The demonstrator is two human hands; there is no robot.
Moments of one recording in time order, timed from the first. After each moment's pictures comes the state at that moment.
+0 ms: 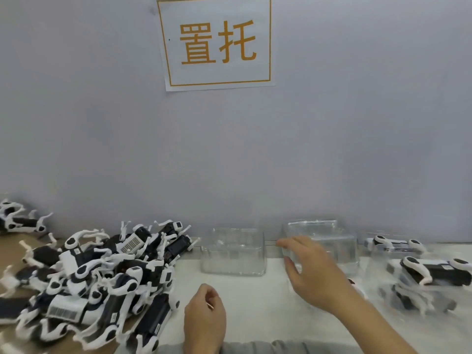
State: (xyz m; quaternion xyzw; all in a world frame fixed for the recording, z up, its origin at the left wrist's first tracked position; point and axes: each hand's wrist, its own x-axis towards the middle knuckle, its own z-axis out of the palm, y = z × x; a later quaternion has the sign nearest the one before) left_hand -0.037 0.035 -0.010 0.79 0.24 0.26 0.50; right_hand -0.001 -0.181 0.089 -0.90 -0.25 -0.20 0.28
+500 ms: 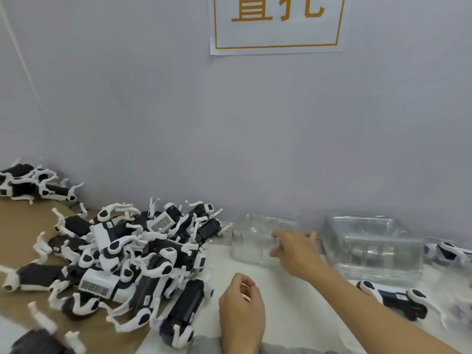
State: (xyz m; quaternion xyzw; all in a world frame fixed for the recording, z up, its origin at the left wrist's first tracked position) left_hand -0.029 0.045 -0.016 0.75 0.24 0.24 0.57; right_hand 0.105 -0.062 0.031 -0.97 -0.19 -0.10 0.13
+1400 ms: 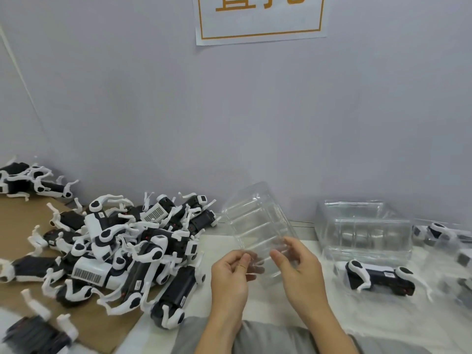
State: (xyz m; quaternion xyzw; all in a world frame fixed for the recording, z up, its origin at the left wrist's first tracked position) left_hand -0.022 0.048 -0.002 0.63 0.10 0.20 0.75; right_hand 0.003 -0.075 0.008 -0.75 -0.12 -0.15 0.63
